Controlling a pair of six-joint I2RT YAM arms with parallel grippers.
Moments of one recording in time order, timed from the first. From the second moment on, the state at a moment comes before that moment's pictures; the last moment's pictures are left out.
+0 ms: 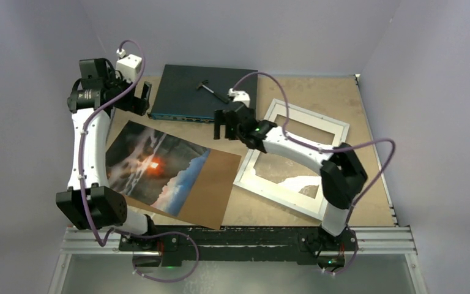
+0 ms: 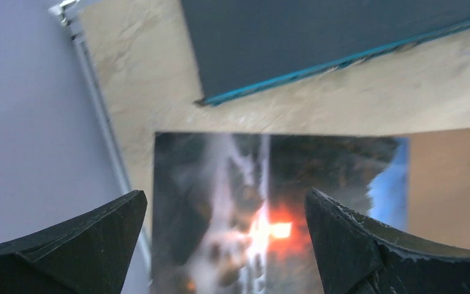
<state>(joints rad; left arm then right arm) 0.16 1.46 1.64 -0.87 0.33 0.40 0.80 1.73 1.37 -0.33 0.34 0.58</state>
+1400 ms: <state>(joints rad) 0.61 1.54 0.85 -0.53 -0.08 1.01 0.90 2.23 1.52 0.15 0.06 0.44</state>
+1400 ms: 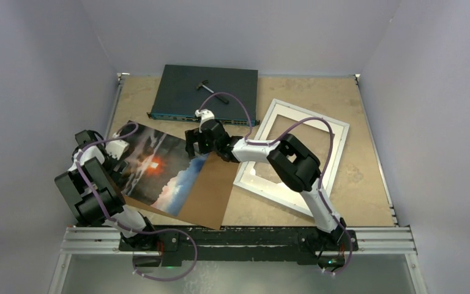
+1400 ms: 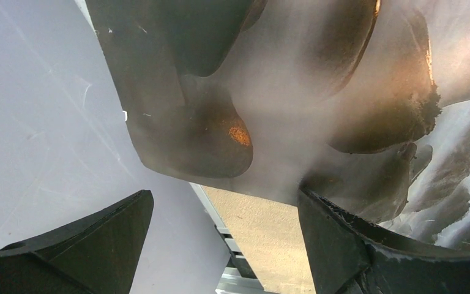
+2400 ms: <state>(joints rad) 0.44 1.55 0.92 -0.54 -0.02 0.85 0.89 2.19 1.39 0.30 -0.10 0.49</state>
